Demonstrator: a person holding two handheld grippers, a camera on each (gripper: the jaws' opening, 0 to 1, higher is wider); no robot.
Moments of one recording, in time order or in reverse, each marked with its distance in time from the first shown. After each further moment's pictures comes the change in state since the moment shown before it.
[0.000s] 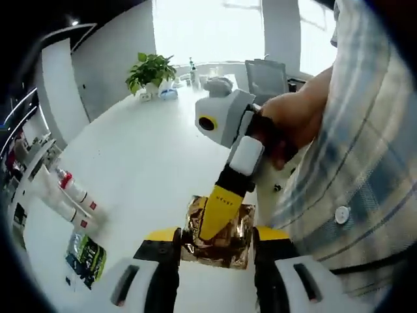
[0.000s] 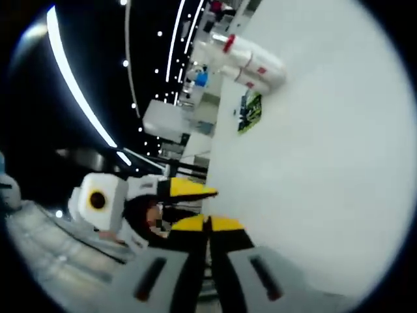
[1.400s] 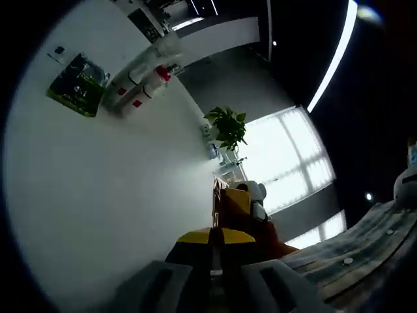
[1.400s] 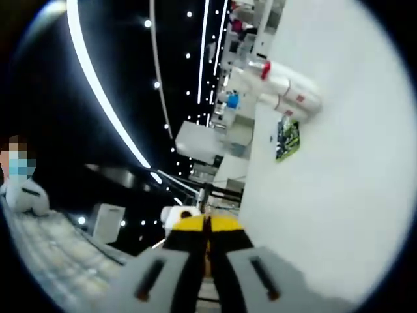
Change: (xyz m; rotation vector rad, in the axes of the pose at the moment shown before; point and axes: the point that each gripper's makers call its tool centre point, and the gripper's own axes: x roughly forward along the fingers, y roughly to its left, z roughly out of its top) left arm -0.042 0.002 0.011 -1.176 -0.541 -0.349; right arm 0.008 0.045 0.038 -0.015 -0.137 0.221
